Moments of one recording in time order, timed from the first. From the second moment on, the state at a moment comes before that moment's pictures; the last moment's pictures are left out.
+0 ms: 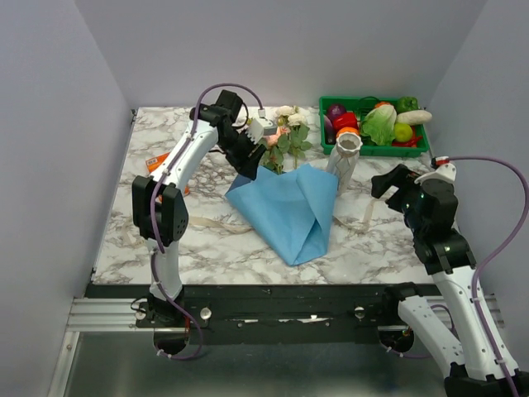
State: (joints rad) left arm -0.36 1.99 1.97 -1.19 0.57 0.54; right arm 0.17 0.65 0.79 -0.44 0.19 0.50
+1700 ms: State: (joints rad) left arm -0.07 1.71 1.59 -1.06 0.51 0.53; right arm 0.82 1.16 0.89 -0.37 0.60 0.49
